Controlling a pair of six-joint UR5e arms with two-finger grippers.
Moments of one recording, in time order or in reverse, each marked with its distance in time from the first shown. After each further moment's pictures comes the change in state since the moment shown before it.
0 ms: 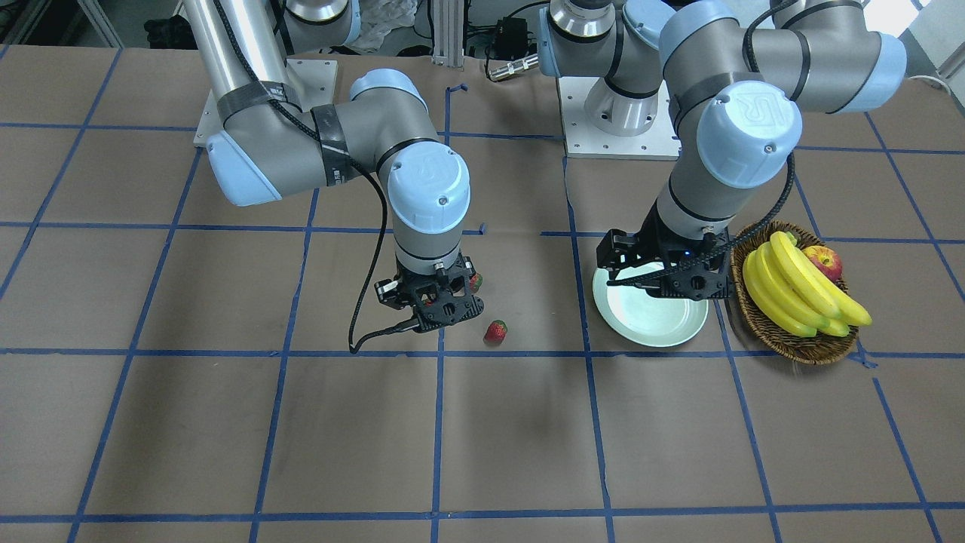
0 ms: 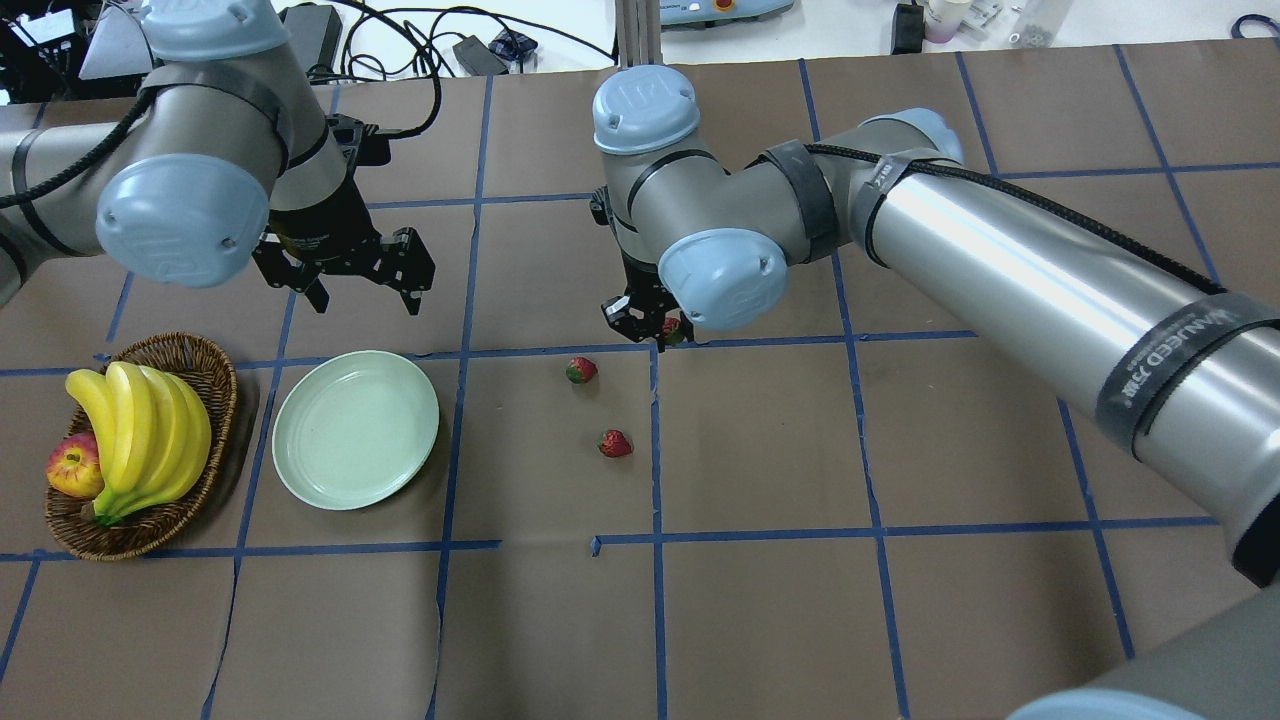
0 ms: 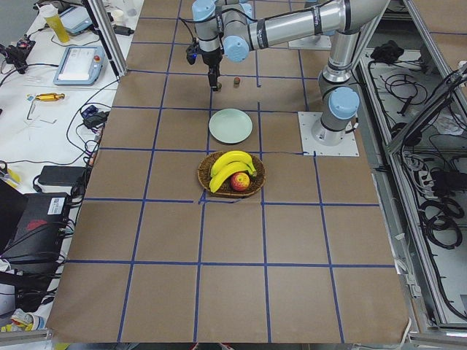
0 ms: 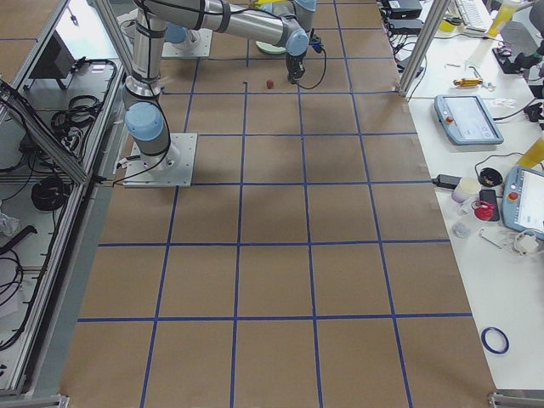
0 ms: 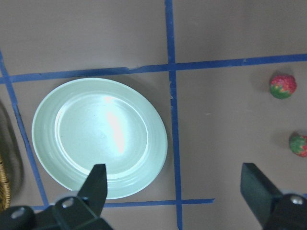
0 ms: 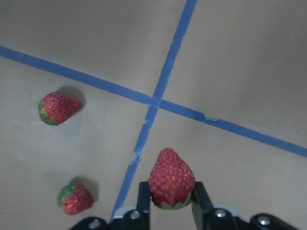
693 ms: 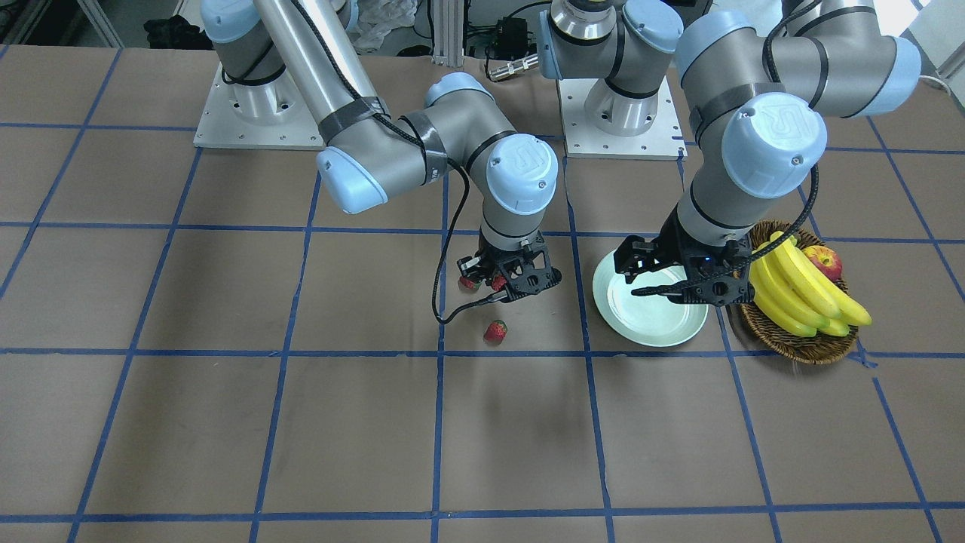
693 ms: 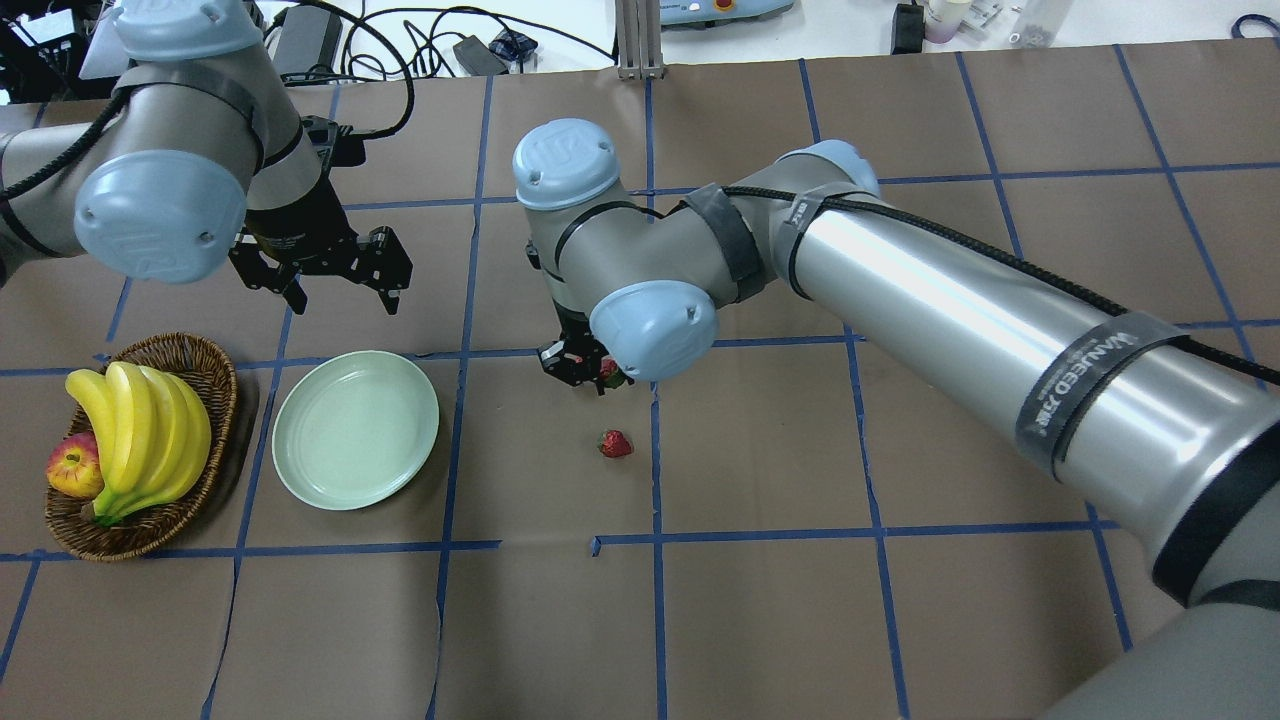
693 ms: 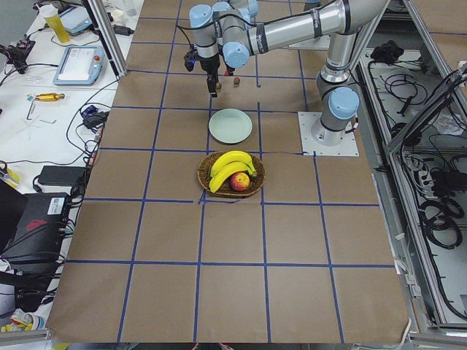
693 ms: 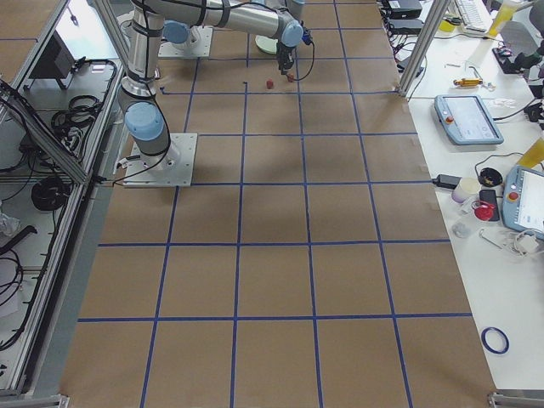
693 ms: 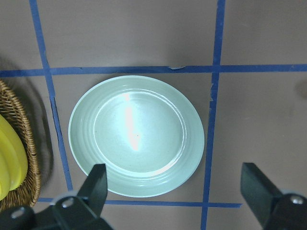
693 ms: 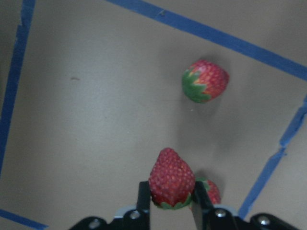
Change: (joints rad) left arm 0.029 -0.005 -0.008 0.001 0.004 0.009; right arm 0.174 0.096 -0.007 -0.066 0.086 0.123
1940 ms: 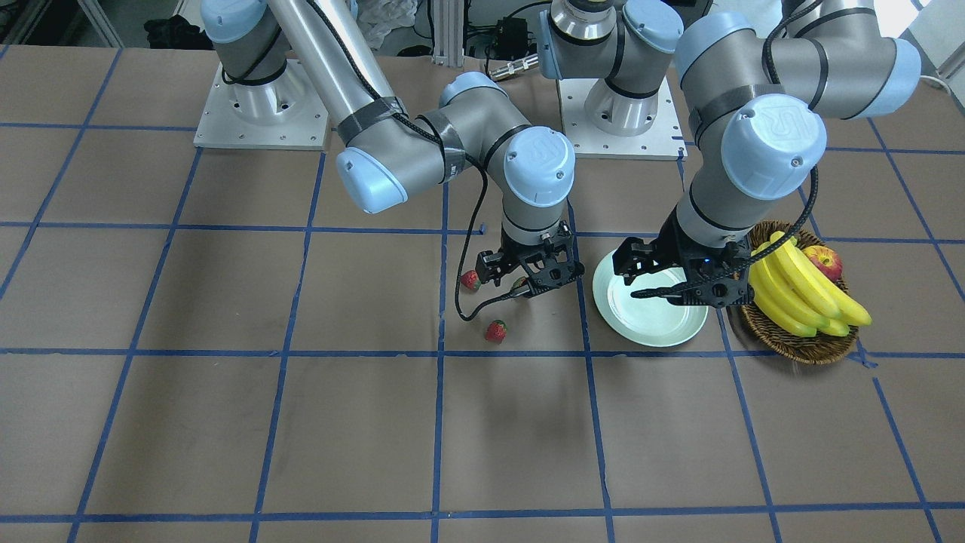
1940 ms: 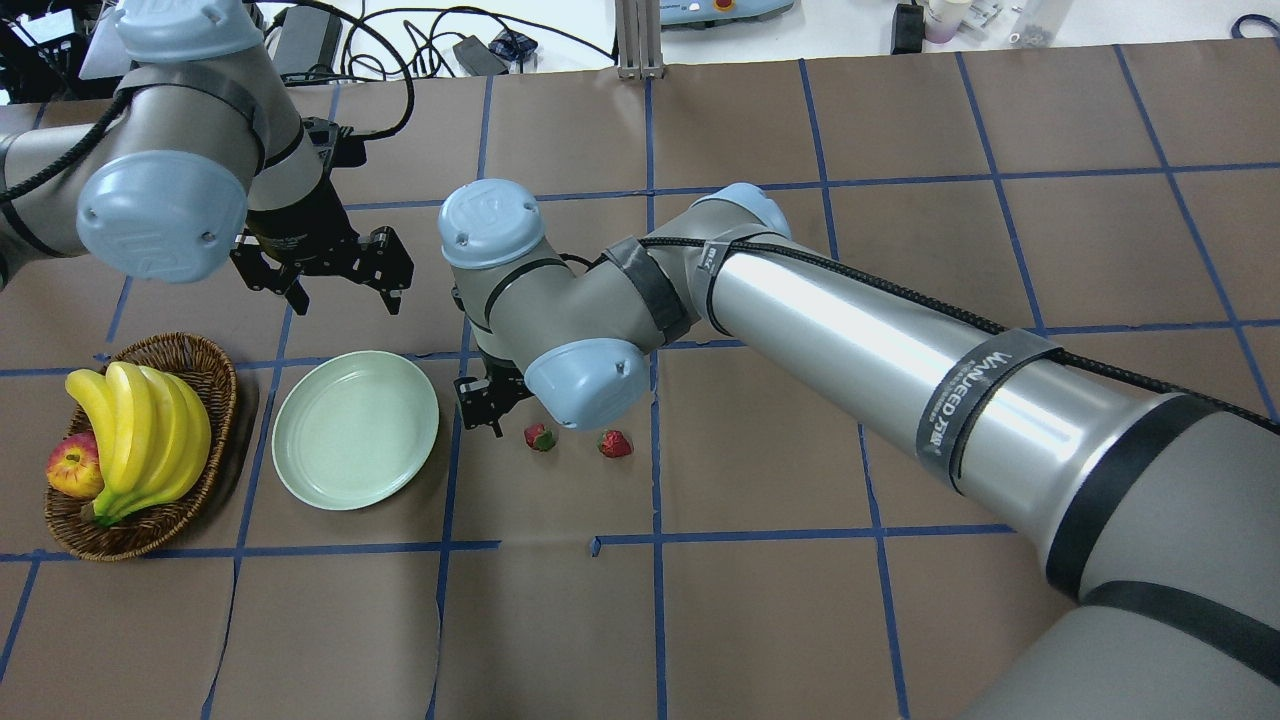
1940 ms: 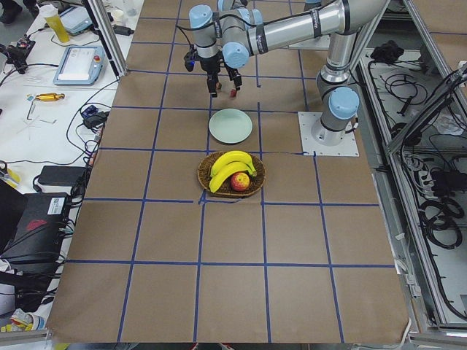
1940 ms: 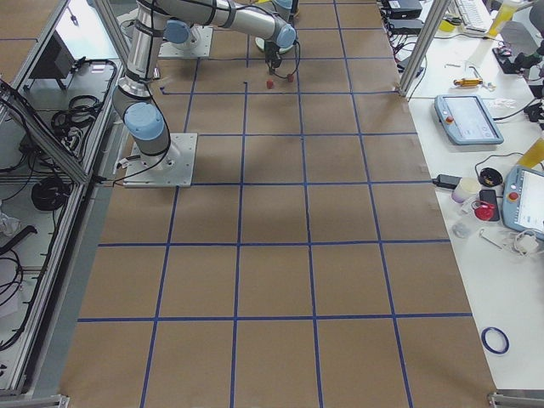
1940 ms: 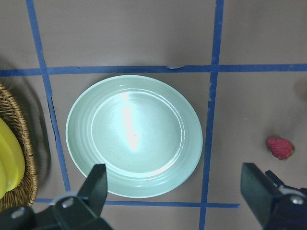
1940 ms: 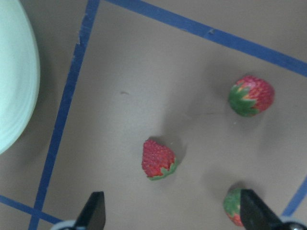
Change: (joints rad) left arm -0.004 -0.005 0.006 0.001 -0.004 -0.013; right arm 0.001 -0.015 -0.032 -0.010 0.043 0.026
